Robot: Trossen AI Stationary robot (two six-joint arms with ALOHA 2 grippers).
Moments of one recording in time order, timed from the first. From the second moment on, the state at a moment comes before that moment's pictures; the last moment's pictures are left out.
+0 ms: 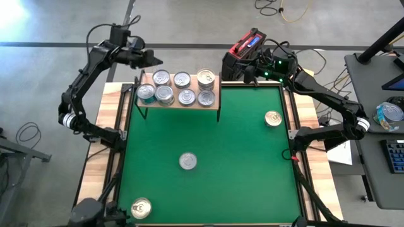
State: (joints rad) left arm 1.14 1.40 1.51 -0.86 0.61 -0.37; right arm -0.73 1.21 1.15 -0.14 -0.18 0.35
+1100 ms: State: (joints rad) left arm 0.62 1.33 1.66 -1.00 0.21 -0.16; right arm -0.72 1.20 1.17 -0.44 -0.33 0.40
